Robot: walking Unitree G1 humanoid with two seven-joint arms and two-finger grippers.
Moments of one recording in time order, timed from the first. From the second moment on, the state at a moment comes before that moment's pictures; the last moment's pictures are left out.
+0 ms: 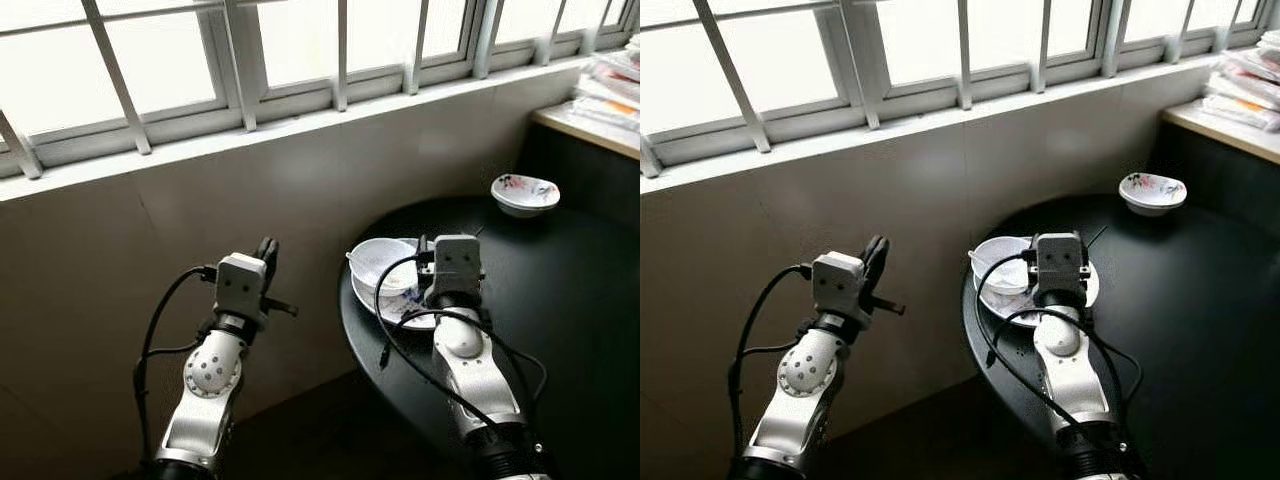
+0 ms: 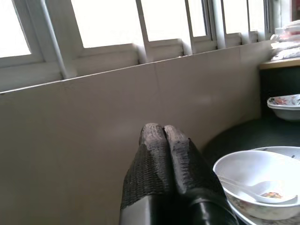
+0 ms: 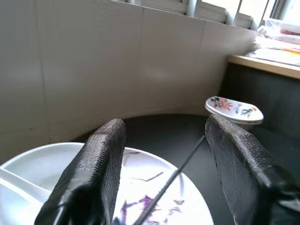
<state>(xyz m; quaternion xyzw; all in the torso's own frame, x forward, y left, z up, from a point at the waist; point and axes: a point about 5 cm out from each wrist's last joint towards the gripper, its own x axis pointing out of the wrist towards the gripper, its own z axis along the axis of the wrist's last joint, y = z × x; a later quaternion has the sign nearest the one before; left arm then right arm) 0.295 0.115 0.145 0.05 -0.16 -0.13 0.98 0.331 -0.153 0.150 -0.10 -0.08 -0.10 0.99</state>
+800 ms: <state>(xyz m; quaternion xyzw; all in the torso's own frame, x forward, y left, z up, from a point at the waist) 0.294 0.119 0.144 0.05 -0.16 -0.12 0.98 0.356 -0.205 0.136 0.08 0.04 -0.14 0.99</state>
